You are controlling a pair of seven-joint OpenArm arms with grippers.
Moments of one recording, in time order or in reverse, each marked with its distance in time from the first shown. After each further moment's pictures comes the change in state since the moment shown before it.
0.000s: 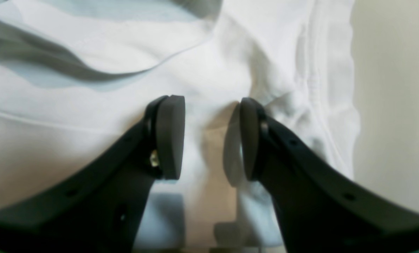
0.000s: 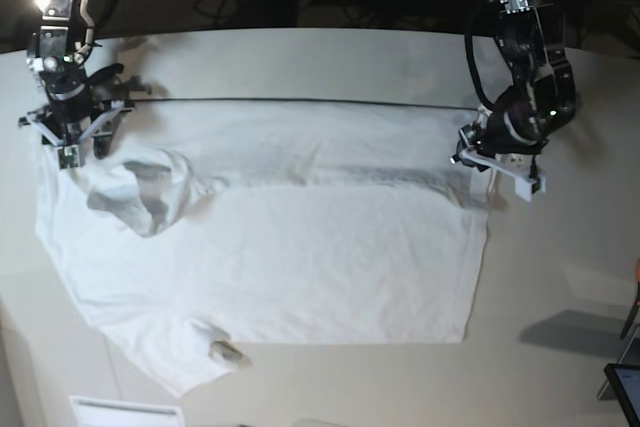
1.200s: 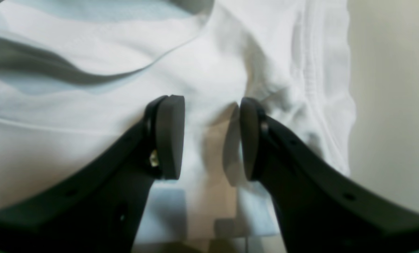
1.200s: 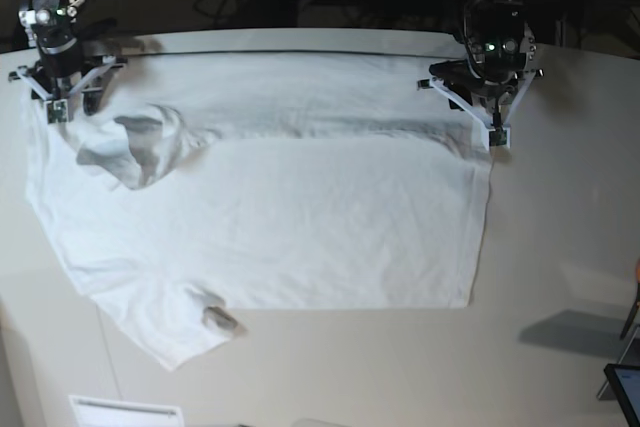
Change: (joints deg) left arm 16.4 2.3 7.7 14.6 21.7 0.0 -1.6; right arm -11.4 -2.4 5.8 7.6 0.4 1.0 -0.5
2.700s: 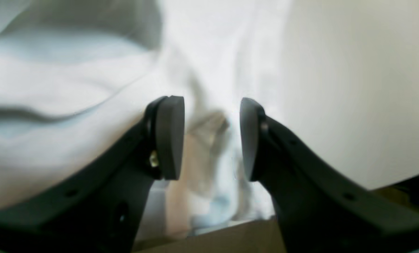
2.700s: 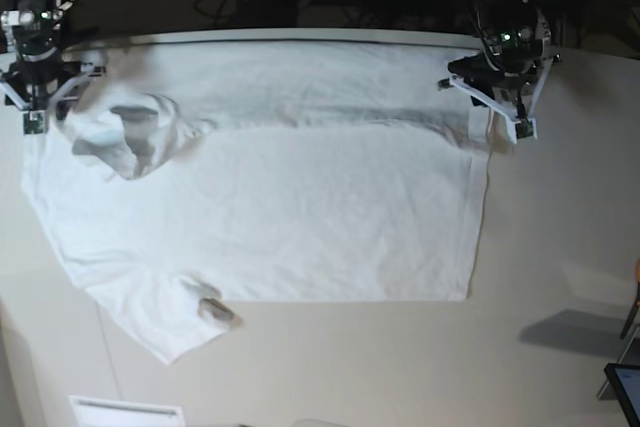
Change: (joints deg) left arm 1.4 2.2 -6.8 3.5 0.4 0.1 -1.8; right arm 1.7 -2.0 6.4 12.0 -1.8 -0.2 -10.7
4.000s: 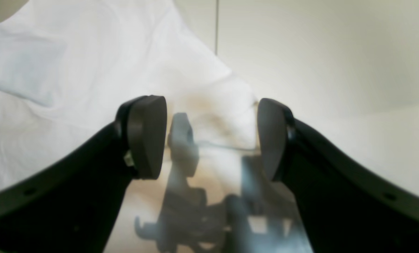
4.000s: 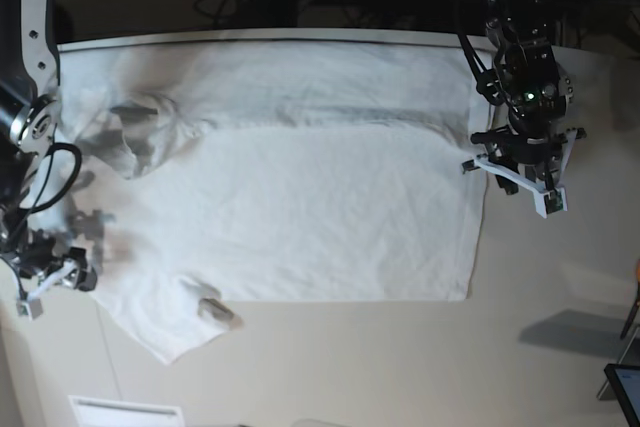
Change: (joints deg) left arm -15.5 1.5 -4.9 -3.8 0.5 -6.2 -5.7; right arm 69.8 15.7 1.8 -90.1 -0.6 26.5 10.1
